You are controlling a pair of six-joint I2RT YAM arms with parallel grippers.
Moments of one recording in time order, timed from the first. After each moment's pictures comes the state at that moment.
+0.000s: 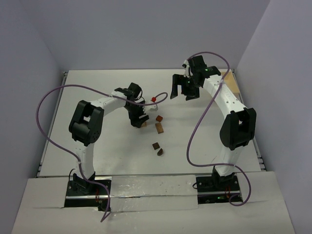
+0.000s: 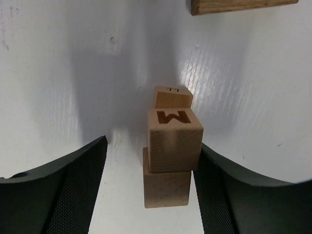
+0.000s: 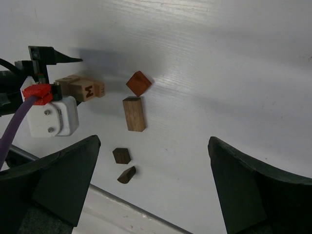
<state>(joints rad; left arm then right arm) -0.51 2.06 1.49 -0.76 0.38 0.85 0.26 1.82 1.73 -0.96 -0.28 0.27</state>
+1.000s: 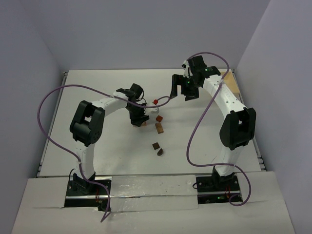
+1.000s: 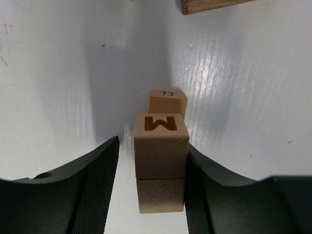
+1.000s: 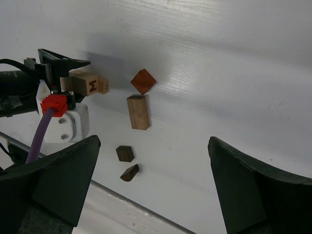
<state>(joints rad) -0.54 2.06 1.49 -0.76 0.35 0.93 0.26 1.82 1.73 -0.96 -0.31 0.27</state>
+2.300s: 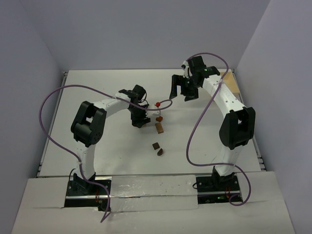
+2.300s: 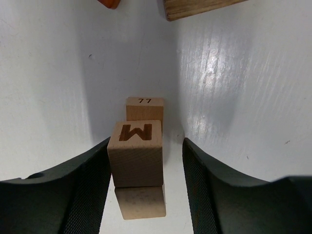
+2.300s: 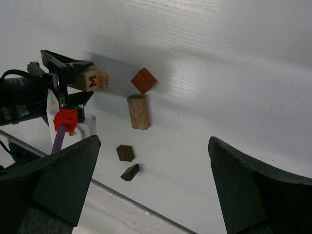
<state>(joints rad) -0.57 2.06 1.49 -0.77 0.31 0.96 0.26 1.83 1.73 -0.96 -0.32 0.27</state>
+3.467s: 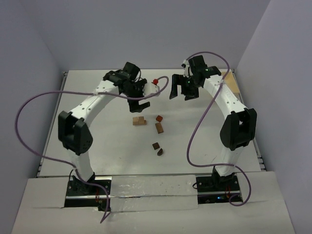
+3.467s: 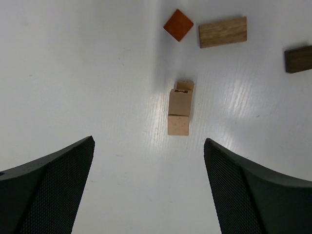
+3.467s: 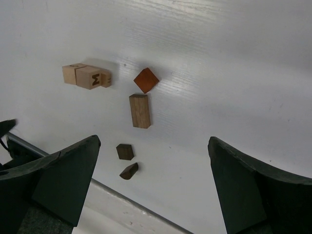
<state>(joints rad) -0.55 1.87 1.80 -1.02 0.32 0.90 0.26 1.81 1.73 -0.96 -0.32 0.25</state>
